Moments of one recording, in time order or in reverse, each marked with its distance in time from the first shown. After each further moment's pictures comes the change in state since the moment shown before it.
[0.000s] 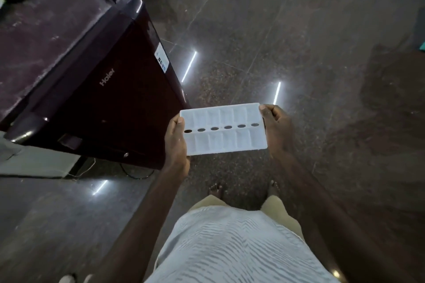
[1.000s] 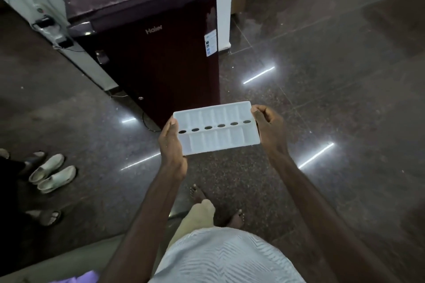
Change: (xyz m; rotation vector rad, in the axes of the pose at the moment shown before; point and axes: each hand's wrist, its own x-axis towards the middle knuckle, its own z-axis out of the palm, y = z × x) left_hand -0.093 -0.039 0.150 -0.480 0.694 0.024; right_hand 0.127 -0.026 -0.068 -0.116 -0.728 -0.218
